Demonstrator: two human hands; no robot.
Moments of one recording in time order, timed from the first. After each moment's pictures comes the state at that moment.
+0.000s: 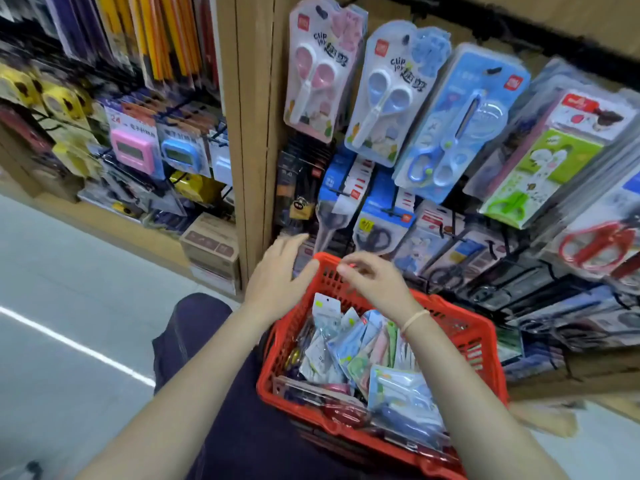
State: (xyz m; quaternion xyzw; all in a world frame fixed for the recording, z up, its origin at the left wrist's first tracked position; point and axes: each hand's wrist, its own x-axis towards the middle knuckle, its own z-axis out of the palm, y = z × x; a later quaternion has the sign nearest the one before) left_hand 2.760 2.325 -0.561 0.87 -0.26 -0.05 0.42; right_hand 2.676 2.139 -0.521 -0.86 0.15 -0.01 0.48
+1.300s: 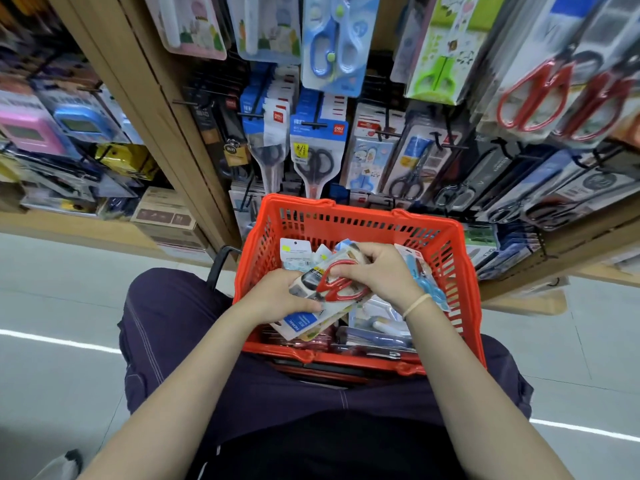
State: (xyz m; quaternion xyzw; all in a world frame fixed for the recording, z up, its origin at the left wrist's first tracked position) left_hand 2.666 2.293 -0.608 0.77 -0.27 -0.44 0.37; right_hand 2.553 2.110 -0.572 -0.73 0.29 -0.01 0.62
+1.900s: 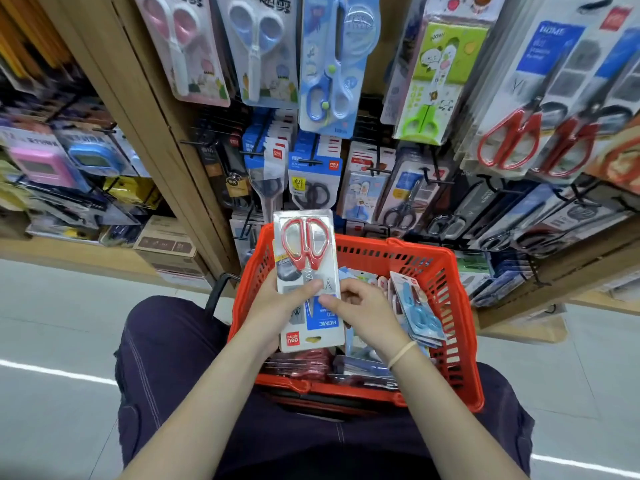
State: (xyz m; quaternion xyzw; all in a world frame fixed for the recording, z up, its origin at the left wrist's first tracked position) left_hand 2.643 2.278 -0.563 0.59 -0.03 -0.39 0.70; right_hand 2.545 2.136 -0.567 -0.72 0.25 -0.04 0.64
